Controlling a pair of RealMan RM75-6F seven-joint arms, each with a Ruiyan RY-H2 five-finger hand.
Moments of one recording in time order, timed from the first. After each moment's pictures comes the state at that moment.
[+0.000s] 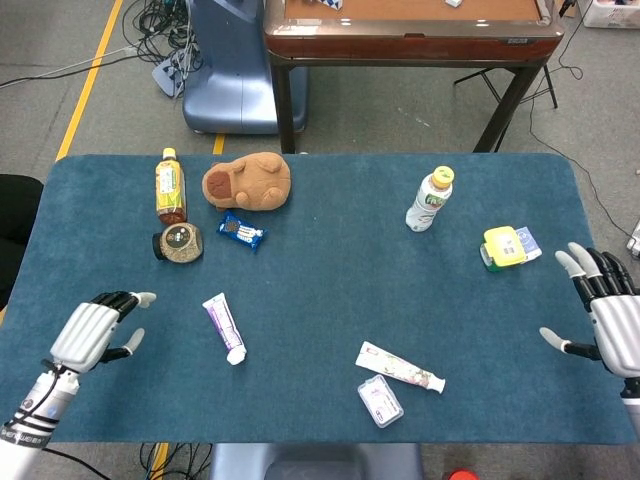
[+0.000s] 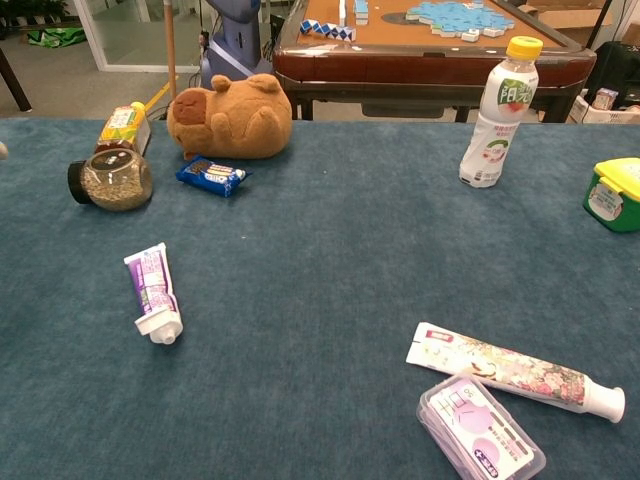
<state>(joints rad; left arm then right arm) -0.35 -1.13 -0.06 -1.58 1.63 1.24 -0.14 0.13 -0.86 0.11 -1.79 -1.52 1.45 0.04</state>
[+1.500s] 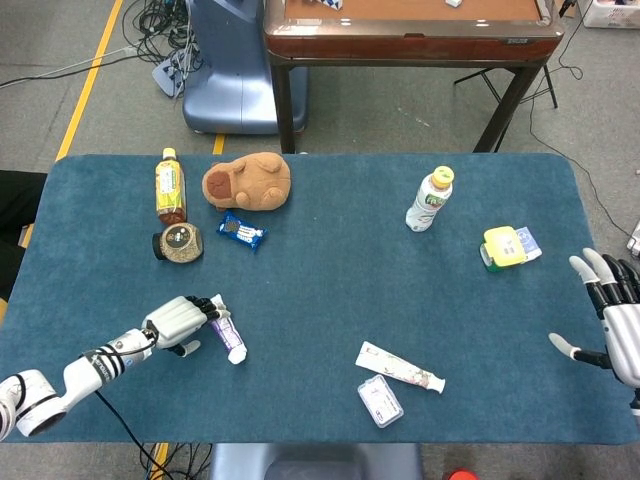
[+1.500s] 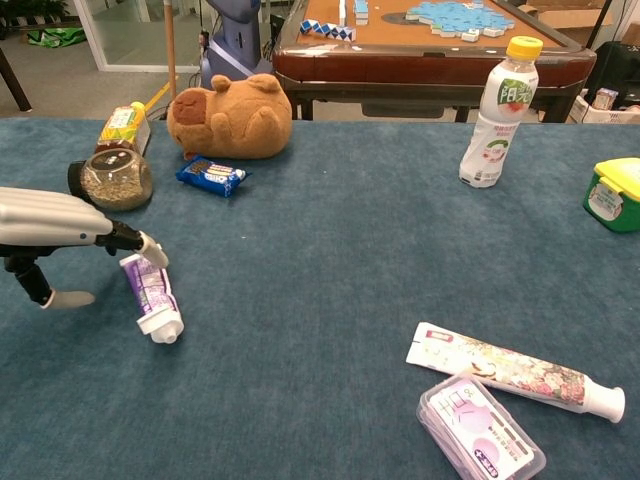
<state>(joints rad) -0.81 -1.24 0.11 -1.36 1.71 0.74 -0.25 0.09 -0.85 0.09 -1.84 -1.50 1.50 0.01</state>
